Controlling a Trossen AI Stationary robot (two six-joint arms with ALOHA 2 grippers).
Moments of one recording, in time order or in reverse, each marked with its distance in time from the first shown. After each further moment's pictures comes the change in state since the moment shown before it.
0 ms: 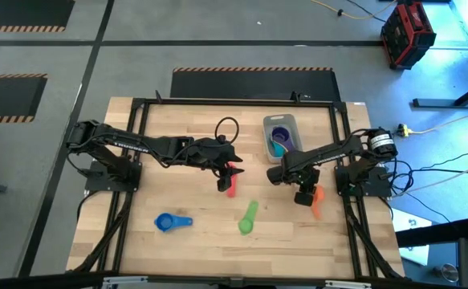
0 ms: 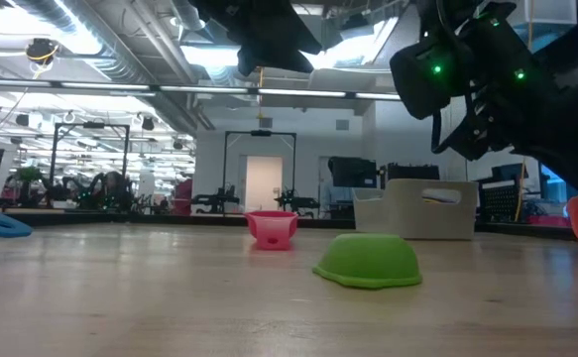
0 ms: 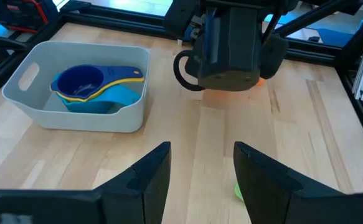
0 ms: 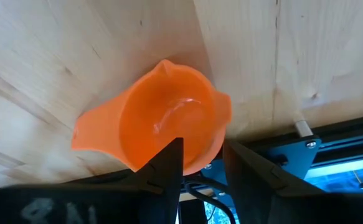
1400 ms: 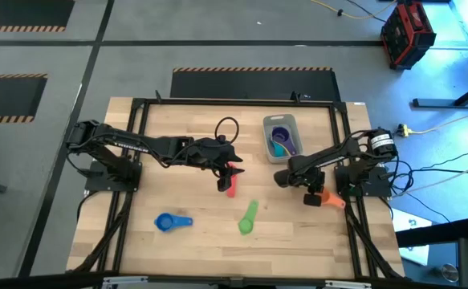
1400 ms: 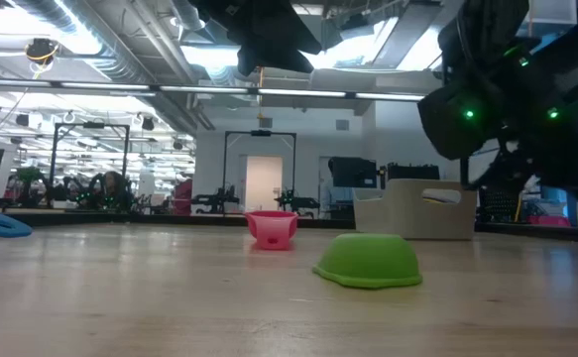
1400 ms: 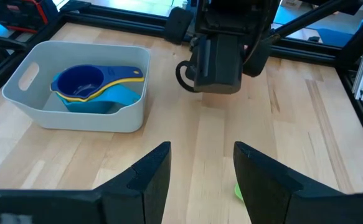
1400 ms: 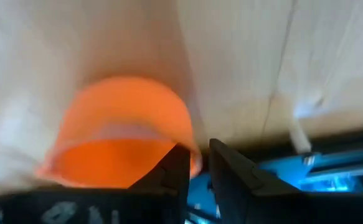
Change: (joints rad) left arm 0.000 0.000 0.000 0.000 0.000 -0.001; right arm 0.001 -0.001 -0.195 0.130 0.032 -0.076
